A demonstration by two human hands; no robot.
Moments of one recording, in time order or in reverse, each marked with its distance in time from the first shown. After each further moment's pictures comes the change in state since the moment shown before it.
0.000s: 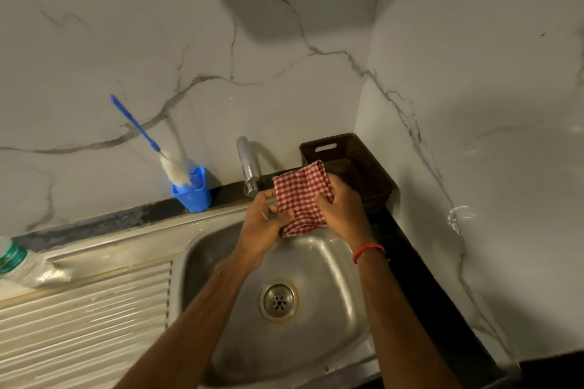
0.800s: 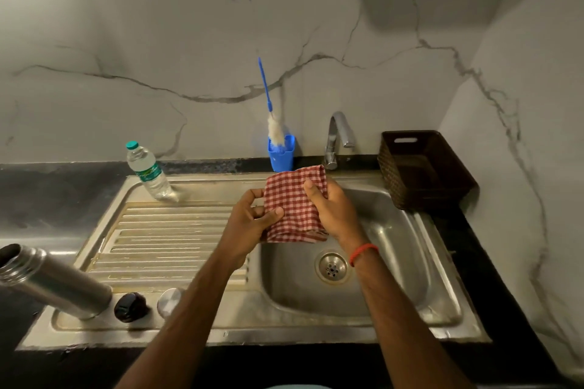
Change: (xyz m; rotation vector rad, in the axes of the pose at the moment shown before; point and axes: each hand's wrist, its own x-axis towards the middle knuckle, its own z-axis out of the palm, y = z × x) left_hand -0.152 -0.023 -0.151 -0.065 0.198 0.052; right_hand -0.118 -0.098 0.116 0.309 -0.339 -0.045
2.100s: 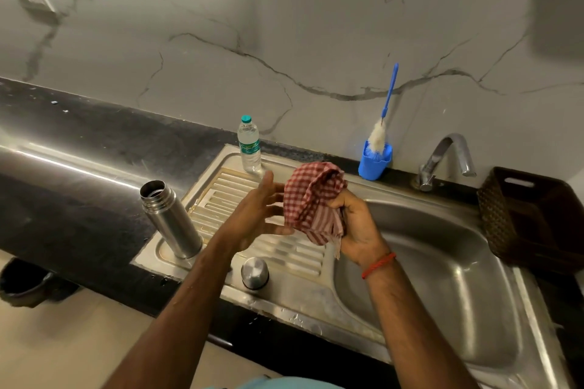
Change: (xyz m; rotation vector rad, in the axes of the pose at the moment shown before) left_hand -0.058 0.014 -0.155 -0.178 0.036 -0.139; right_hand -0.012 -0.043 0.140 0.914 -0.537 0.386
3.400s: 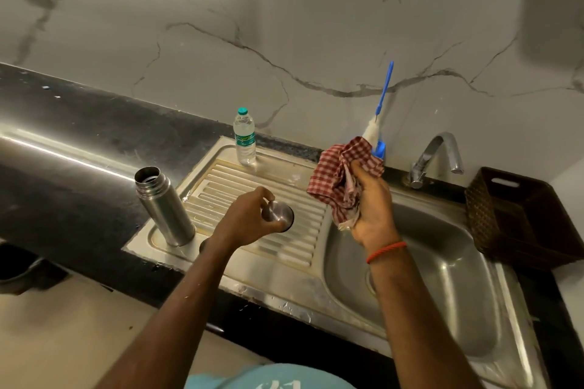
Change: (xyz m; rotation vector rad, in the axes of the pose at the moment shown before) left_hand 0.016 -0.051 -0.018 1.006 0.267 0.256; right_hand 0.002 -0.027 -0.010 0.031 0.286 -0.265
